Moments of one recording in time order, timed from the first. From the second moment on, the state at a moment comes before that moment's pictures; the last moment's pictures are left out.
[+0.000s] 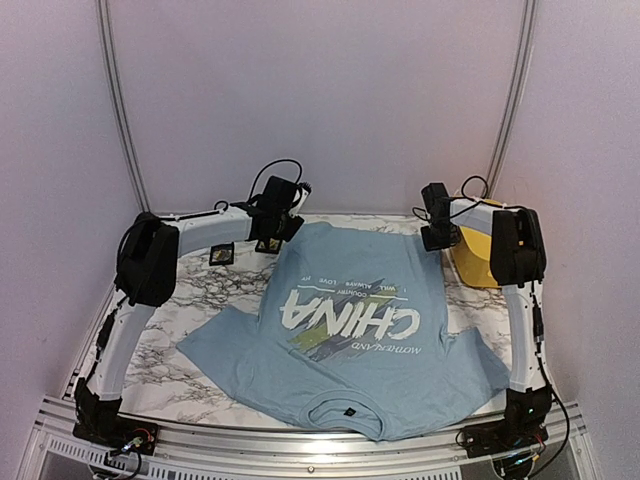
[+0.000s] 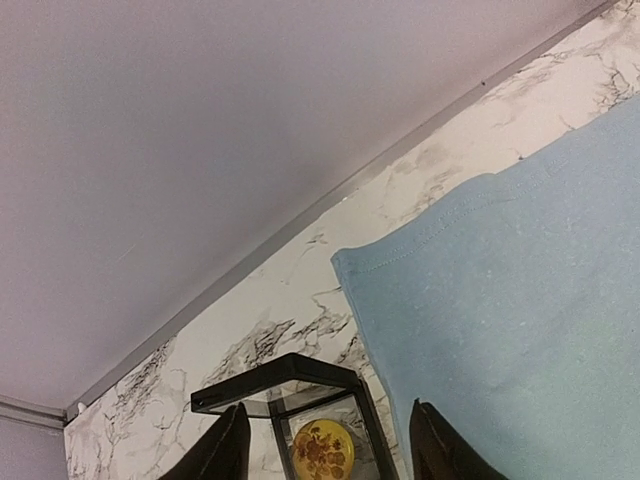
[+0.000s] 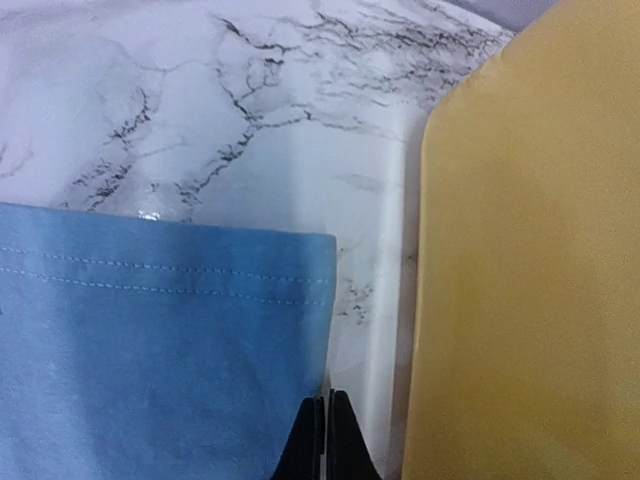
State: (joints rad) left arm -0.62 2.46 2.08 -0.22 -0.43 0.30; right arm 0.15 2.43 1.99 -0.63 0.40 0.04
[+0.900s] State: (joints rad) left arm -0.37 1.92 1.38 -0.26 -0.19 -0.12; right arm 0.49 1.89 1.32 -0.23 -0.11 0.18
